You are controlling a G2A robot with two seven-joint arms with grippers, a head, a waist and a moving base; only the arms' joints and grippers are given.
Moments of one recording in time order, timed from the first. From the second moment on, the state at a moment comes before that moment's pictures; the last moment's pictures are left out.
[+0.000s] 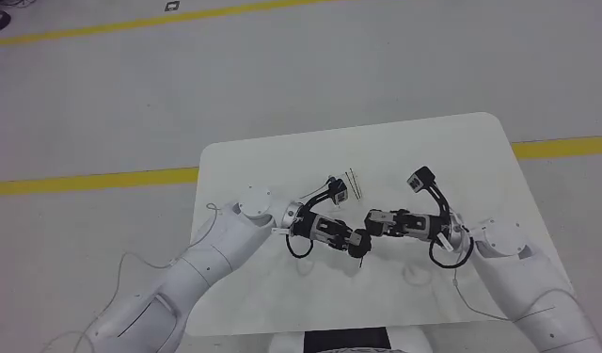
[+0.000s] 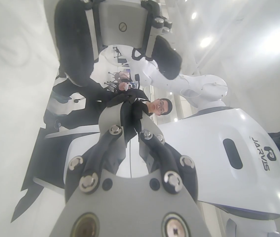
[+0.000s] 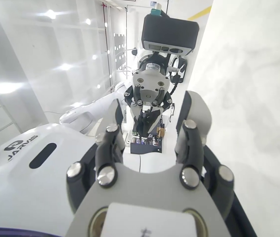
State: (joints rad) left arm 0.89 -1.18 -0.57 -1.17 -0.75 -0.33 -1.35; right arm -1.49 -1.12 1.29 -1.51 0.43 -0.34 1.15
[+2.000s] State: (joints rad) left arm 0.92 -1.17 -0.60 -1.21 -0.66 -0.27 -1.28; right arm -1.49 -1.11 1.30 -1.51 0.40 -0.34 1.16
